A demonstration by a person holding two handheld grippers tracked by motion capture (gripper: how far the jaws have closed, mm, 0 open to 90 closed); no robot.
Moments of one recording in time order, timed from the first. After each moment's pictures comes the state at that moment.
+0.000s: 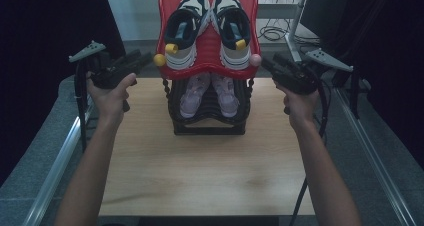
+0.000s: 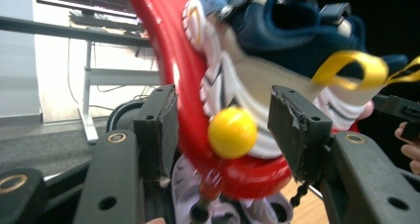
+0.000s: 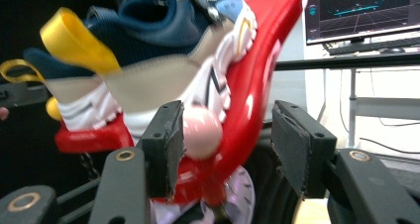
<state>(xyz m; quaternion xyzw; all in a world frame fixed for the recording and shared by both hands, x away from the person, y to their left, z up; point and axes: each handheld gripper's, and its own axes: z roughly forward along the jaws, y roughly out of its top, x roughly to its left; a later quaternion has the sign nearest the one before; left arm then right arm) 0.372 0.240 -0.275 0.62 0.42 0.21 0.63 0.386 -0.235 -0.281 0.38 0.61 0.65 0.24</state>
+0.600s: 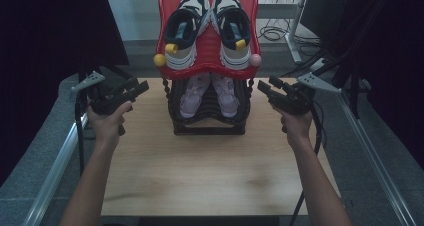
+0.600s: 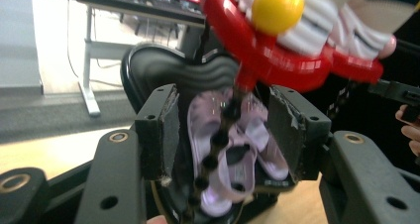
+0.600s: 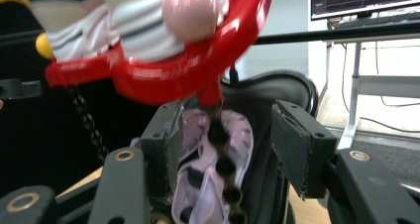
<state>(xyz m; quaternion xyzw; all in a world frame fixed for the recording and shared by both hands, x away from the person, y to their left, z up) 0.352 0.260 -0.342 0.63 0.44 0.18 0.61 0.371 -0.238 -0.339 0.39 0.64 0.63 0.23</state>
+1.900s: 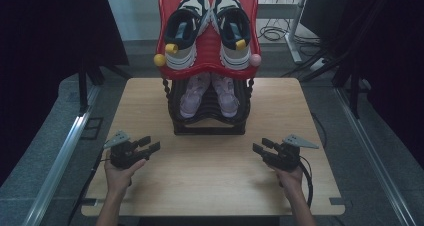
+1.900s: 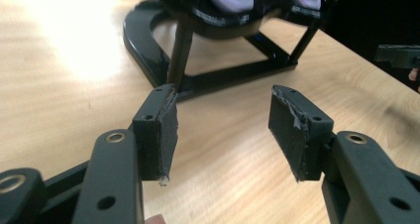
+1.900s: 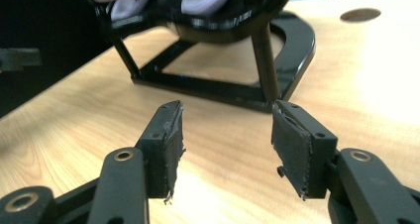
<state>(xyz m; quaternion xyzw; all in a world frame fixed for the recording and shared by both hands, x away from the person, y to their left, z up) 0.291 0.250 -0.493 0.71 0.46 0.12 0.52 0.311 -0.251 -0.505 0.44 0.70 0.55 0.13</state>
